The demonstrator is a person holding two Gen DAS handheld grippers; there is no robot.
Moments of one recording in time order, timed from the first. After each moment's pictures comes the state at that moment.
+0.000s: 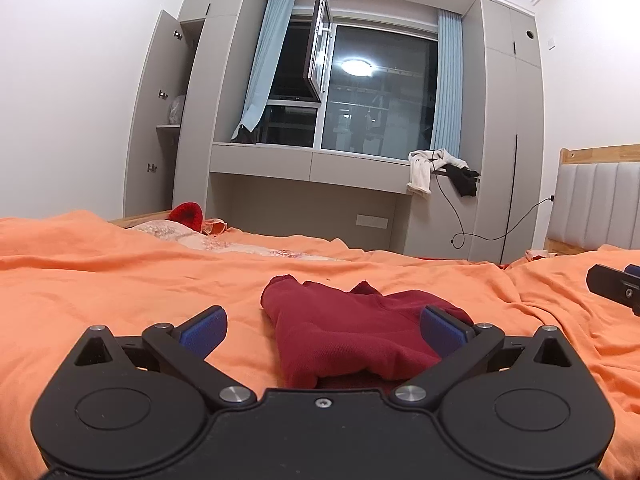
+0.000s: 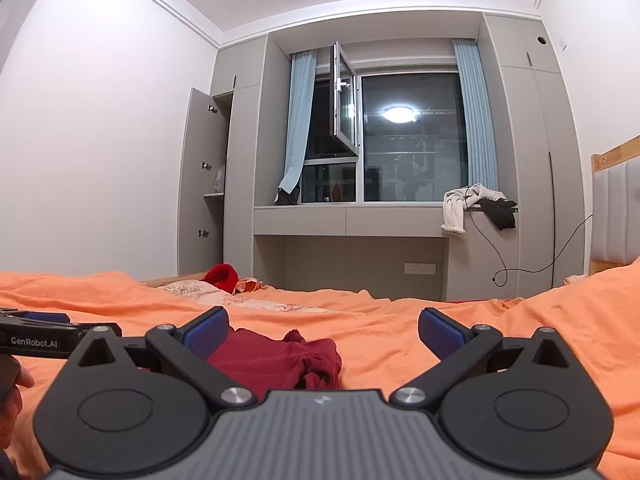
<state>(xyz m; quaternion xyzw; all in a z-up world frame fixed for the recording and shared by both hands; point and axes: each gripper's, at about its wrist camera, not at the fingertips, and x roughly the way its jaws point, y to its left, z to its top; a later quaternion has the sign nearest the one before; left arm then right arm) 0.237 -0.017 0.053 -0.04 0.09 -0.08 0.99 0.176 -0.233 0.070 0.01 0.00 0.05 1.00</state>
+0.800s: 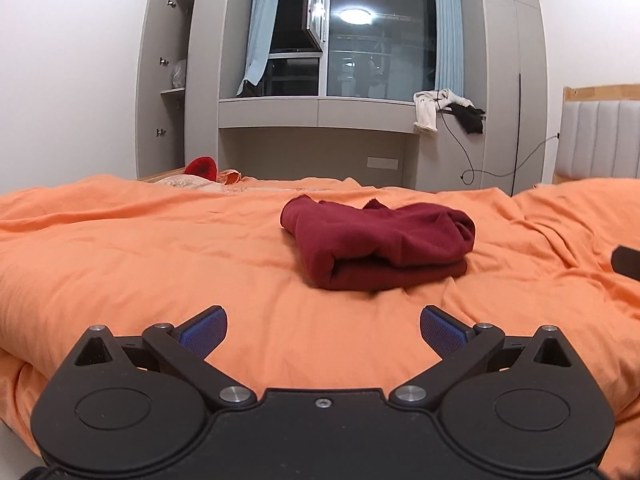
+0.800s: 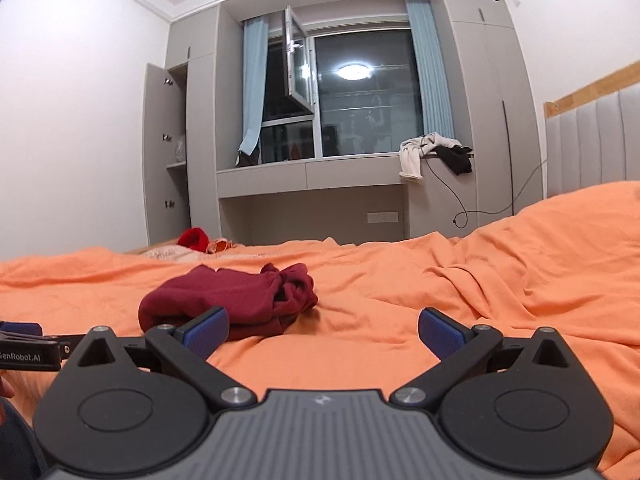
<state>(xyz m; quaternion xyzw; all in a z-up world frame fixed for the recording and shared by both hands) 0.180 -0.012 0.015 0.01 0.17 -0.06 0.98 0.109 -0.231 0.021 0.05 0.08 -0.01 1.00</state>
